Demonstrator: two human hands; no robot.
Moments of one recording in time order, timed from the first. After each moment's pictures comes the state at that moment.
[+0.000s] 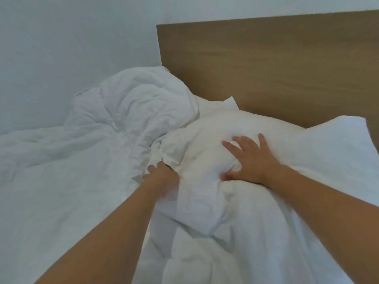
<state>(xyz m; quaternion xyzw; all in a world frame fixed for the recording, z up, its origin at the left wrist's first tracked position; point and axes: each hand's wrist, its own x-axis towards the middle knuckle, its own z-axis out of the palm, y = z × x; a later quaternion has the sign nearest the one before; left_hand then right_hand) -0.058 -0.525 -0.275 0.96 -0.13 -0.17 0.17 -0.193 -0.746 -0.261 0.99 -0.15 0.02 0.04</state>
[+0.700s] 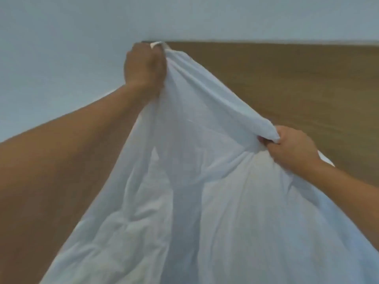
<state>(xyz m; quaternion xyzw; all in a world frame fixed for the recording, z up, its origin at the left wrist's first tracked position) 0.011 -0.703 0.009 0.87 -0.18 0.24 0.40 -0.214 -0.906 -0.145 0.91 -0.29 0.23 -0.18</state>
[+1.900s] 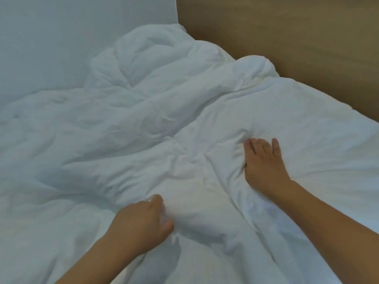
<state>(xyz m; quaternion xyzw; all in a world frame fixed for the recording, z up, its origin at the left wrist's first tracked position) -0.218 -0.396 -0.240 0.95 -0.28 -0.14 -0.04 -0.253 -0.698 -0.294 0.98 -0.18 0.08 0.06</state>
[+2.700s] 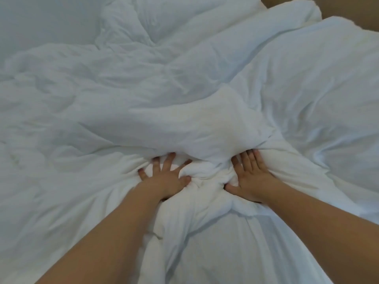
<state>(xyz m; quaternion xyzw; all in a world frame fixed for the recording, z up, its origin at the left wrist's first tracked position) -0.125 -0.261 -0.398 0.92 -0.27 -0.29 0.02 -0.254 -0.477 -0.406 0.97 -0.16 -0.19 0.03</state>
